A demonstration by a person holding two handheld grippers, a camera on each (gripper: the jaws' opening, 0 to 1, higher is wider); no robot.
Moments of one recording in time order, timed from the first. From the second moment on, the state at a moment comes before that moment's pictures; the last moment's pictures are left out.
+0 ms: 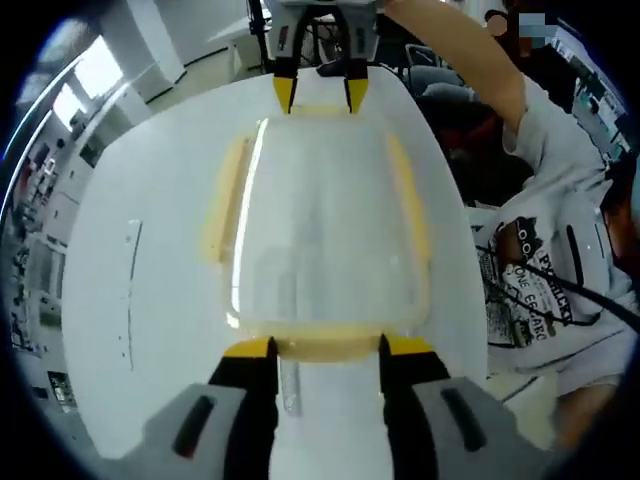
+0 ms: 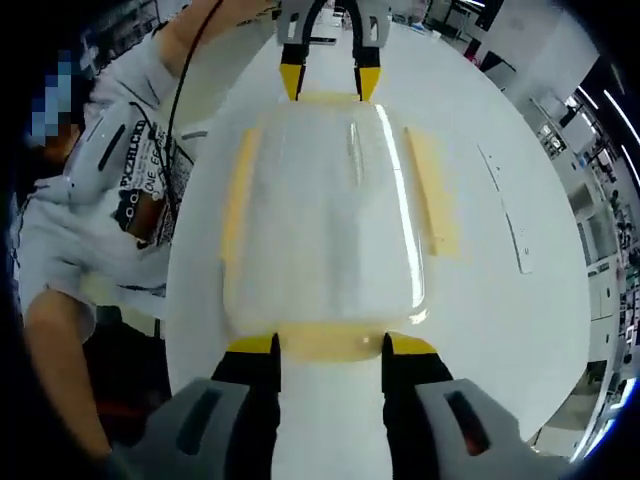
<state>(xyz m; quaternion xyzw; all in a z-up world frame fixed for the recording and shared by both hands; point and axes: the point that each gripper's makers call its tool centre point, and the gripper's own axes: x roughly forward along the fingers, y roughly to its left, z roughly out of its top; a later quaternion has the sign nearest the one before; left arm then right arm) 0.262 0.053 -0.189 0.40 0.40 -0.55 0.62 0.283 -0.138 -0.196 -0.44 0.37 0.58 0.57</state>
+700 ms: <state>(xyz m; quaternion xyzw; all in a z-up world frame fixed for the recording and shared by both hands) 0.248 0.110 -0.197 0.38 0.43 -0.53 0.62 0.280 -0.081 -0.202 -0.45 0.35 0.61 0.56</state>
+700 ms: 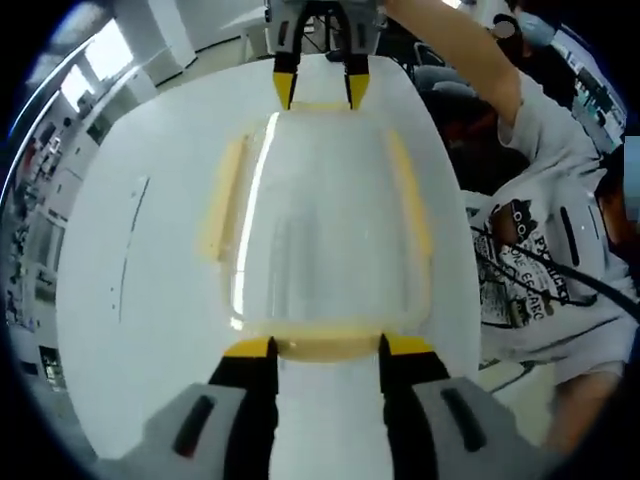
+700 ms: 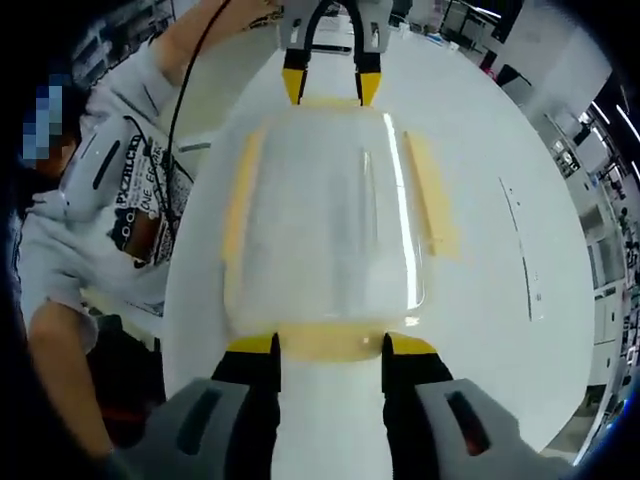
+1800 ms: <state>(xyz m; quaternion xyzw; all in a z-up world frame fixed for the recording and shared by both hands) 0.245 0.147 -0.211 0.38 0.45 -0.52 0.61 0.273 -0.042 -0.216 -0.44 0.36 0.61 0.55</state>
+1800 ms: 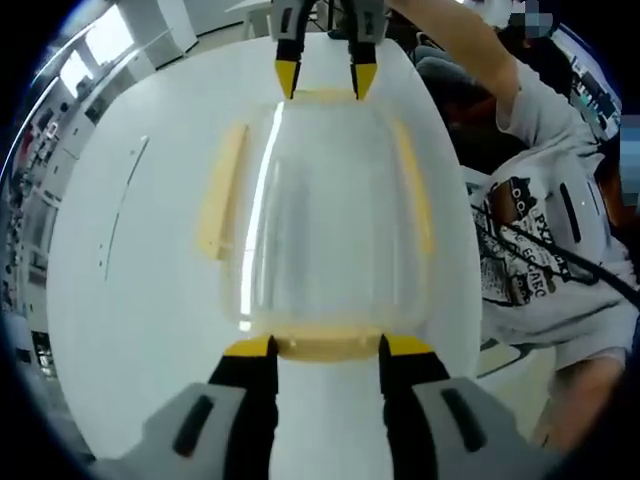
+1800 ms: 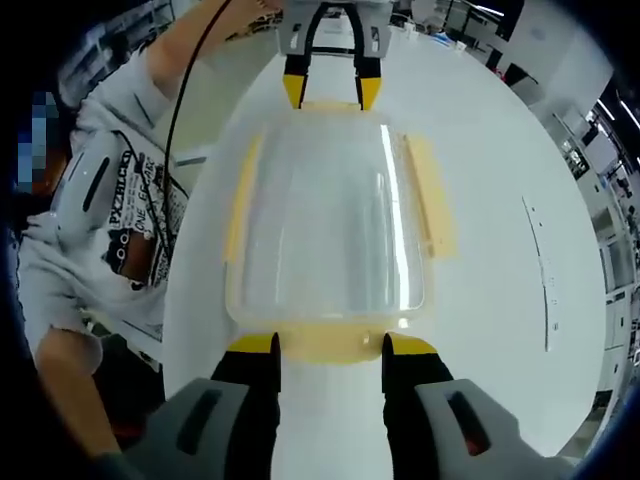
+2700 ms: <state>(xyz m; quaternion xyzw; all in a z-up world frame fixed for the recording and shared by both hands) 0.248 0.152 -0.219 0.39 0.44 -0.52 0.62 0.280 -0.036 -0.217 -0.43 0.36 0.61 0.56</state>
